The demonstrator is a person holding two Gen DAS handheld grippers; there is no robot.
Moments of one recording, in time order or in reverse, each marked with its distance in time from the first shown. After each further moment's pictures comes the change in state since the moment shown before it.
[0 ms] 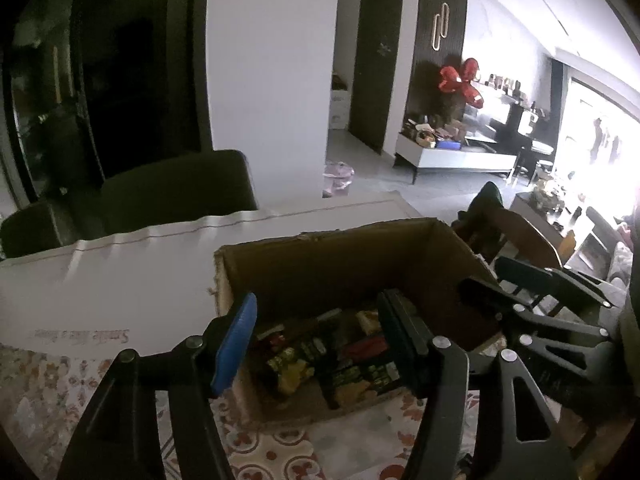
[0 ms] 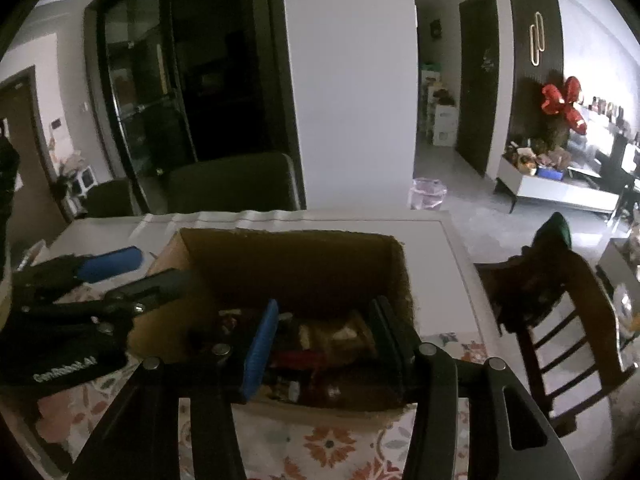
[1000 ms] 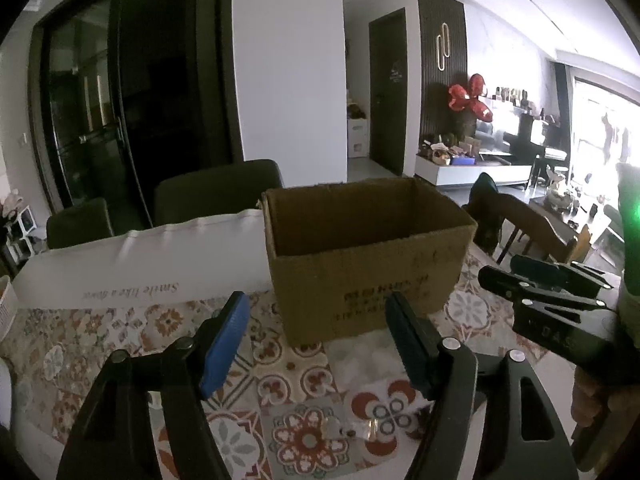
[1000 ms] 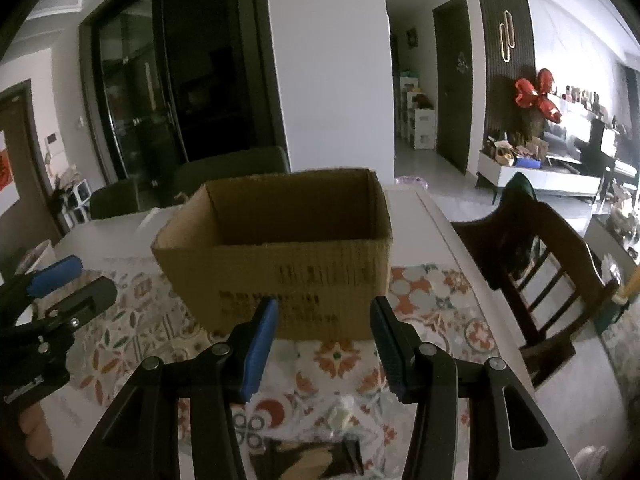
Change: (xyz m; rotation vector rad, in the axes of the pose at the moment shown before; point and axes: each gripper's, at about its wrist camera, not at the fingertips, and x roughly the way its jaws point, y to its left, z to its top) left arm -0.096 -0.023 -0.115 0.032 -0.126 0.106; right arm -0.077 0.014 -0.095 0.060 -0.051 -0.040
